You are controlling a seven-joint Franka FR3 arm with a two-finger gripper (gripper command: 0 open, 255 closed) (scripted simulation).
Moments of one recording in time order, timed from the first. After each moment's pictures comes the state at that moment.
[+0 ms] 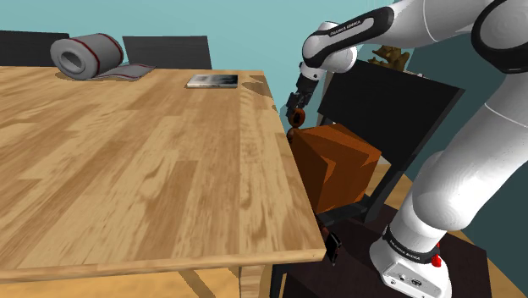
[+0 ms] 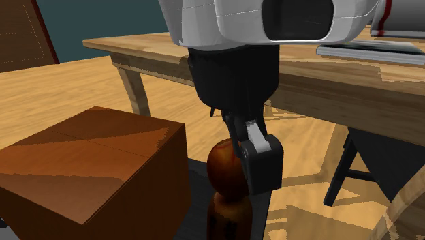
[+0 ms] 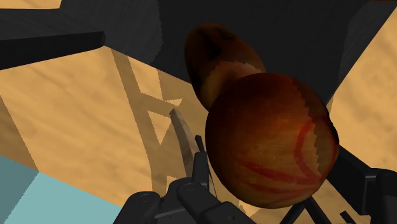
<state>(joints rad) -0.05 -0.17 -0.31 -2.22 0.21 2.22 -0.44</state>
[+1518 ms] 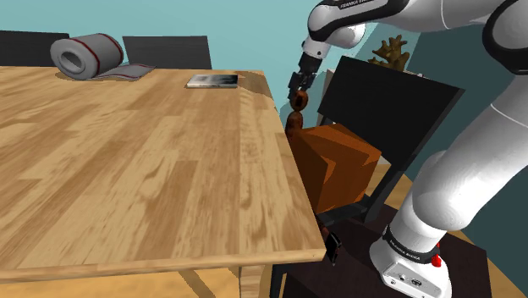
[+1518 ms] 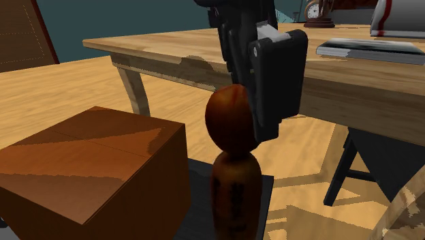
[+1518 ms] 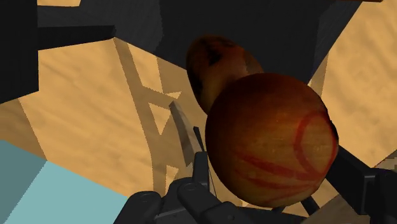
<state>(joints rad) -0.06 -0.21 -0.30 -2.07 0.17 2.03 -0.39</state>
